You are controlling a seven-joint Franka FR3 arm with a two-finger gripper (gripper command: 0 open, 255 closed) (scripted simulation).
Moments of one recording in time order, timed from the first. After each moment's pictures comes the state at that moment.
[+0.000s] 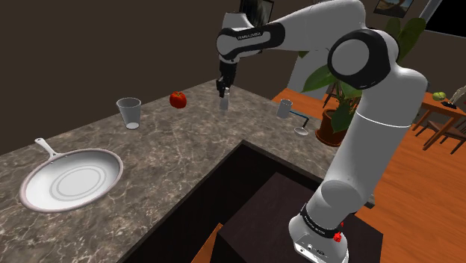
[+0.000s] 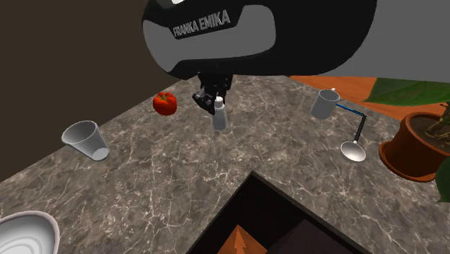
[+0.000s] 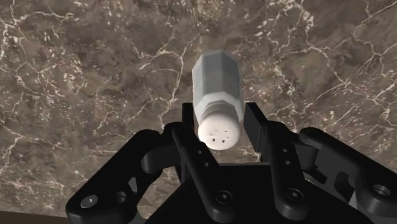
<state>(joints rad) -0.06 0.15 -0.09 -1.79 -0.09 2.02 -0.34</state>
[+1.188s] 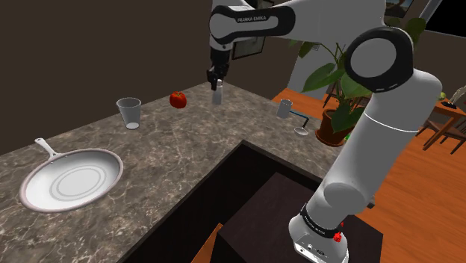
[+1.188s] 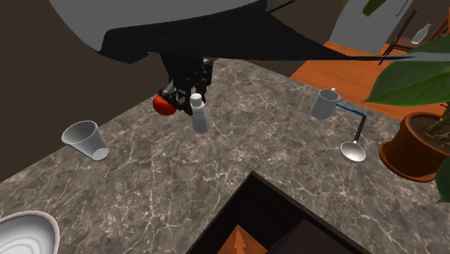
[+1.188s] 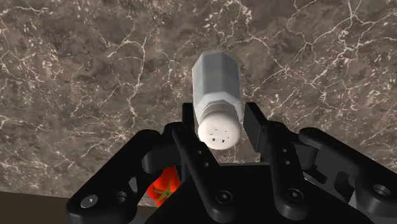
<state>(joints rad) 0.01 0.06 -0.03 -1.74 -0.10 1.88 -0.22</state>
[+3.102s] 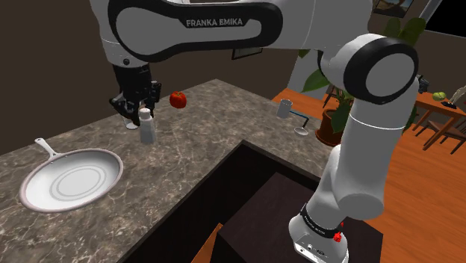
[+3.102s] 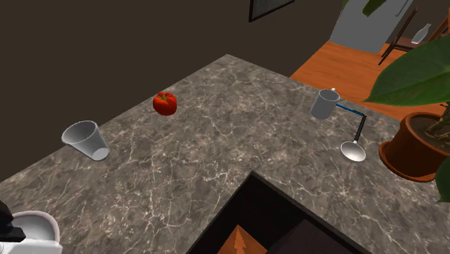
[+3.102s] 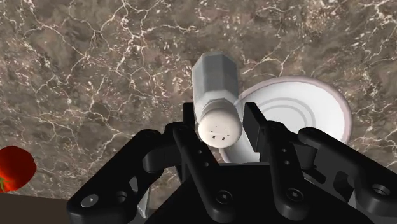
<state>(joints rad) 0.38 0.21 0.27 -1.53 -0.18 1.73 0.45</state>
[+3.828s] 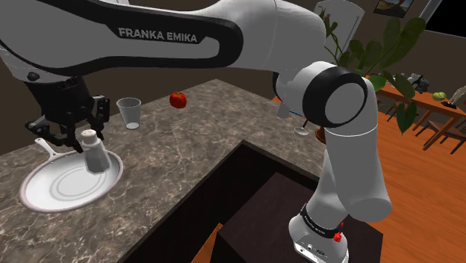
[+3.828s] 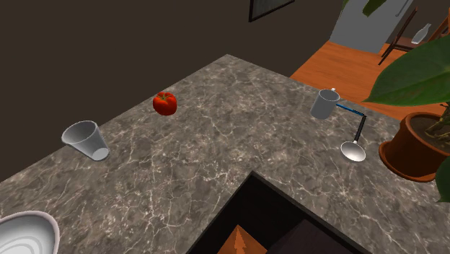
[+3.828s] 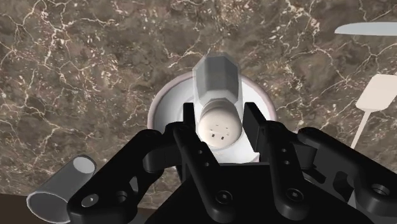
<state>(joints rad) 0.60 0.53 0.33 -1.08 -0.28 1.55 0.66</state>
